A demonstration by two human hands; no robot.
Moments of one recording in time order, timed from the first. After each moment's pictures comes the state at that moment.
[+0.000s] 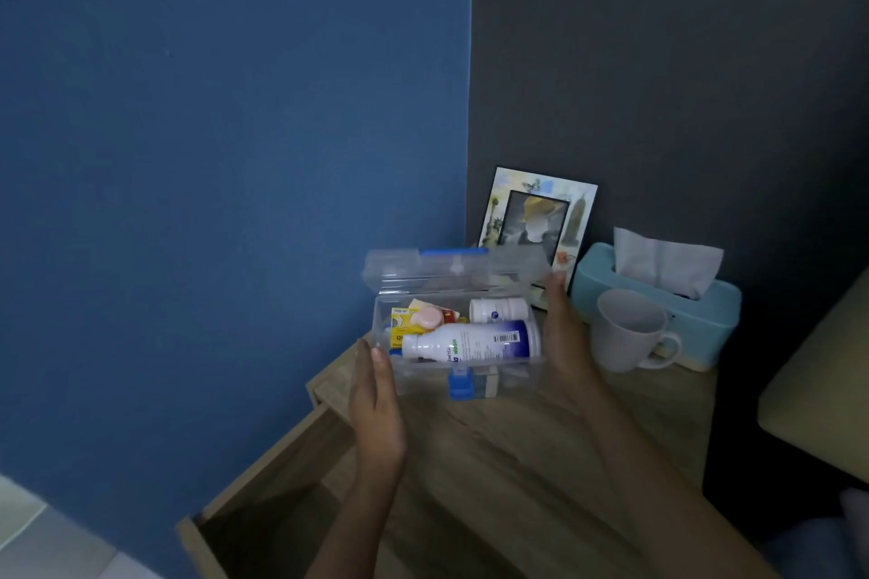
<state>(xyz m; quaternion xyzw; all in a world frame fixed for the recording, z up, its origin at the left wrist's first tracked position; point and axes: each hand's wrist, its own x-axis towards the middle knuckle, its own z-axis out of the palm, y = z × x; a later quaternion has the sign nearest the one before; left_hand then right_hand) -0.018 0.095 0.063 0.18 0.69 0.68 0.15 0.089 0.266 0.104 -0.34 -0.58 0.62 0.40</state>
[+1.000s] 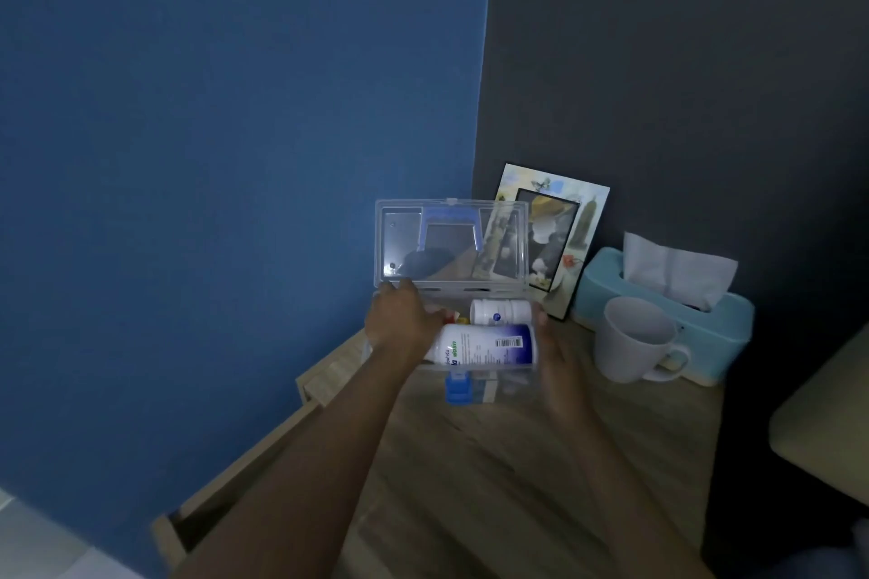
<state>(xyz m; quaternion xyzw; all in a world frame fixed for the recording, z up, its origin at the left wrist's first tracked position) -0.079 0.186 0.104 0.33 0.91 0.26 0.06 0.100 0.250 0.075 -0.36 -0.62 0.61 0.34</state>
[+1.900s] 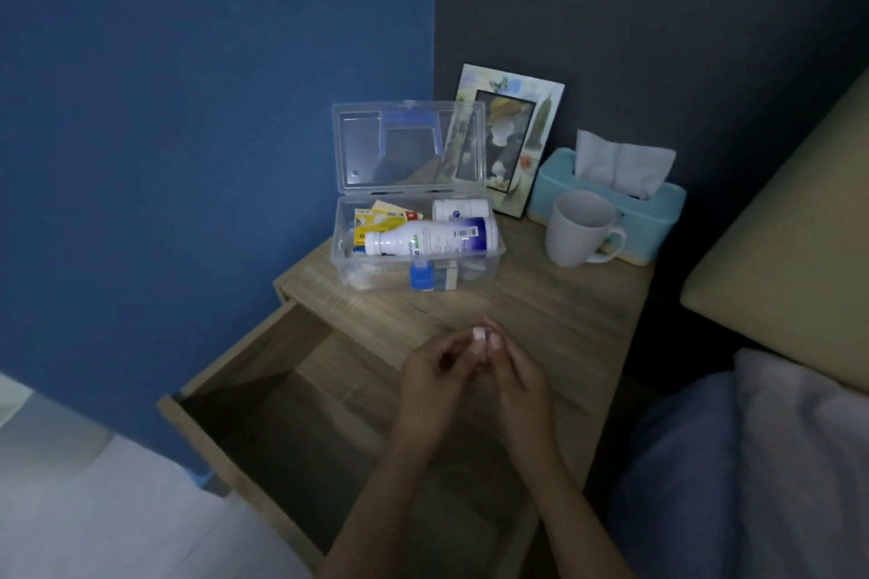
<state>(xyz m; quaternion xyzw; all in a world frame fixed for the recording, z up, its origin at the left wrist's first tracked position) 0.090 0.067 0.058 0.30 0.61 0.64 0.36 0.177 0.114 0.049 -0.38 -0.59 0.60 0.38</state>
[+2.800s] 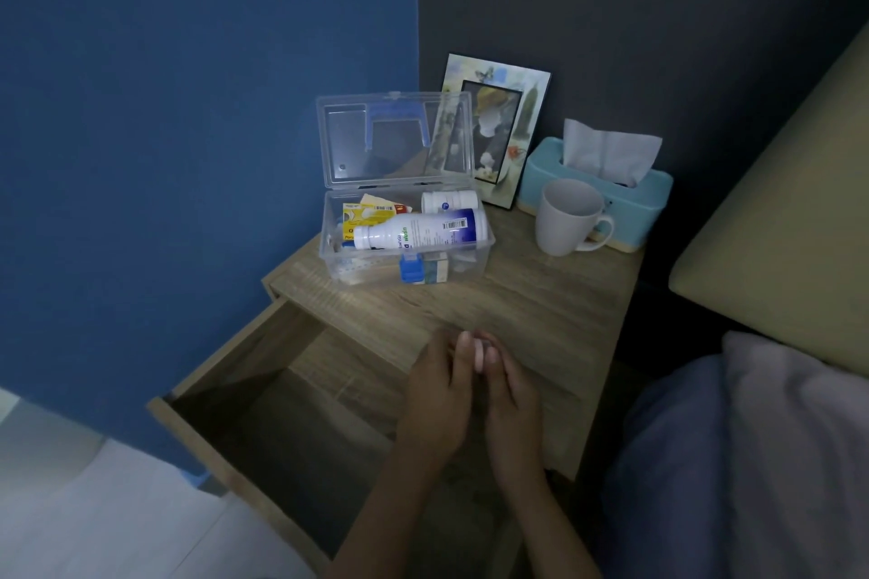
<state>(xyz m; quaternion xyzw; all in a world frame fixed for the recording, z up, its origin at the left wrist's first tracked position) 0.105 0.060 0.041 0.40 0.72 0.52 0.22 0.184 0.090 0.036 -0.44 -0.56 0.58 0.40</state>
